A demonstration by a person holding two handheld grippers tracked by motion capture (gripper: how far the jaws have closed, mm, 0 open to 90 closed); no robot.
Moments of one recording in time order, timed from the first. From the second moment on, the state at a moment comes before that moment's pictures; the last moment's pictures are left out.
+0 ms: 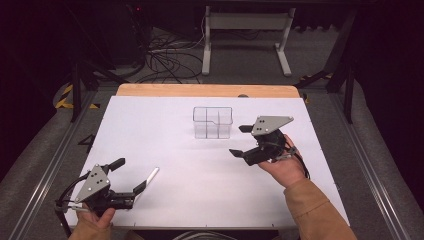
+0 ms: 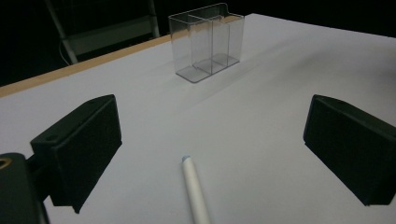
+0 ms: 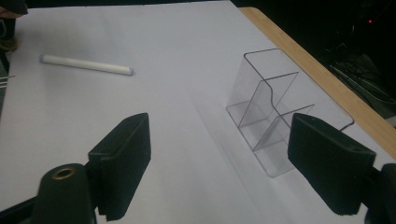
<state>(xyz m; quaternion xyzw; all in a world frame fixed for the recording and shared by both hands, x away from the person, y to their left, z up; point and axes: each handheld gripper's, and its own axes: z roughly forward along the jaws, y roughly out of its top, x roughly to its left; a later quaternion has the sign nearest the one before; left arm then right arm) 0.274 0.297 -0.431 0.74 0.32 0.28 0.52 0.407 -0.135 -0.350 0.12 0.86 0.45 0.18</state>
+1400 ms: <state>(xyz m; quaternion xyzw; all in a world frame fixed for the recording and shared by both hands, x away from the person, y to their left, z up) 0.276 0.299 -0.433 0.74 0.32 0.28 0.52 0.493 -0.089 -0.372 0.14 0.89 0.42 0.15</state>
